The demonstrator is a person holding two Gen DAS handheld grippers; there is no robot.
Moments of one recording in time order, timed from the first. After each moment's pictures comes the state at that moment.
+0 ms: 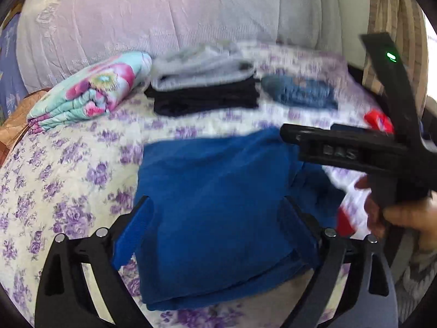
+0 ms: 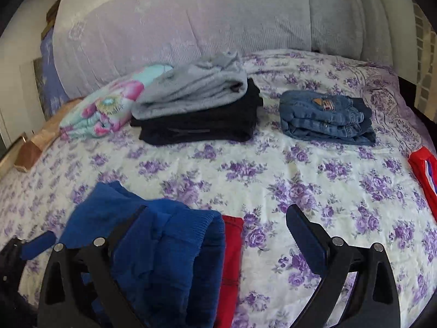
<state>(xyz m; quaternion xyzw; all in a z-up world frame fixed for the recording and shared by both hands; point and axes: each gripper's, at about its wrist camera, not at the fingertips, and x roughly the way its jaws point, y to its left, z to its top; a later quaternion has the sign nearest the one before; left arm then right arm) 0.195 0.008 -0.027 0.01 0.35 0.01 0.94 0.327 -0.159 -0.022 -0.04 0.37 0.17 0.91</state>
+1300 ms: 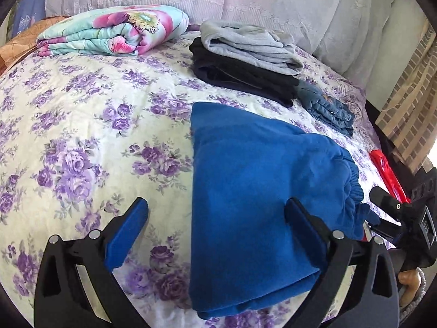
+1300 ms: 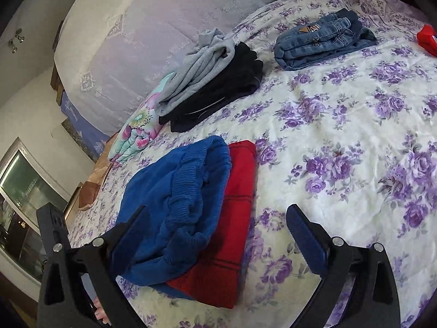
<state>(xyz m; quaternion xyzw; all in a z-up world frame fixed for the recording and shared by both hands) 0.195 0.094 -0.058 -0.17 0.36 0.01 0.92 0.279 -0.232 -0.047 0.19 0.39 0.29 0.85</state>
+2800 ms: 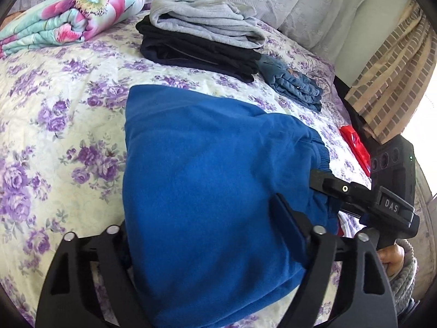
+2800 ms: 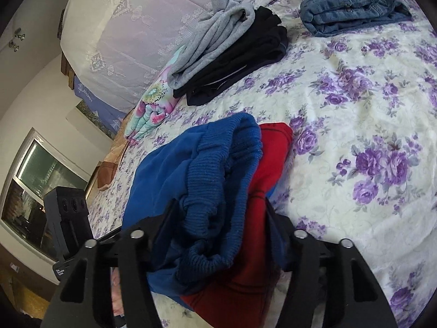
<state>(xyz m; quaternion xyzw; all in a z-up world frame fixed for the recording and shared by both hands) 0.229 0.068 -0.061 -0.17 0.40 -0.10 0.89 0.311 -0.210 -0.063 0.21 0.46 0.36 0.78</state>
